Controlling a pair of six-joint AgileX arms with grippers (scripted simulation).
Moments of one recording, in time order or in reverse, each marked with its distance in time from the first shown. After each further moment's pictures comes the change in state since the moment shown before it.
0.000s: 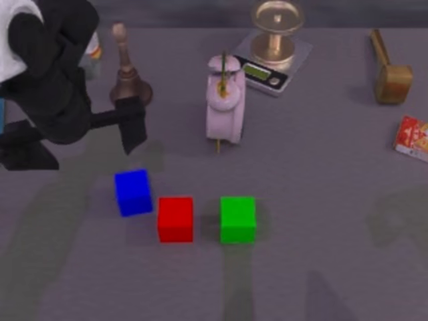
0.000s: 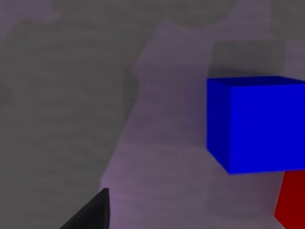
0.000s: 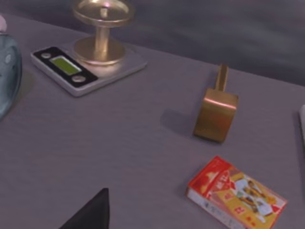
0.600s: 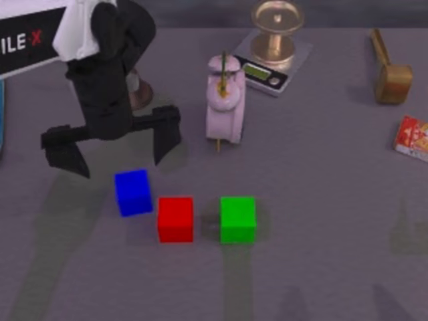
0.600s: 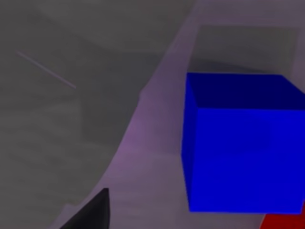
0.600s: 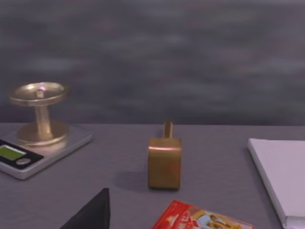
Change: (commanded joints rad) left arm -0.070 0.340 0.285 -0.182 -0.001 -0.107; right arm -0.123 -0.413 -0.370 0.246 0.027 0.160
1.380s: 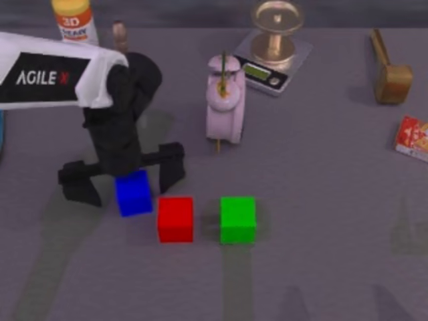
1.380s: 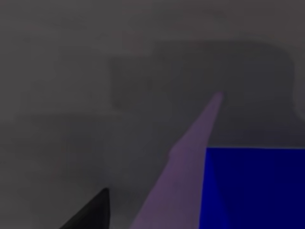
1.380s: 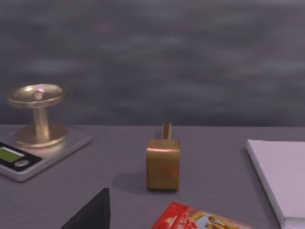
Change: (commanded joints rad) left arm 0.002 0.109 -0.169 0.278 0.001 0.003; right arm 0.000 0.000 0.000 0.000 0.000 0.000
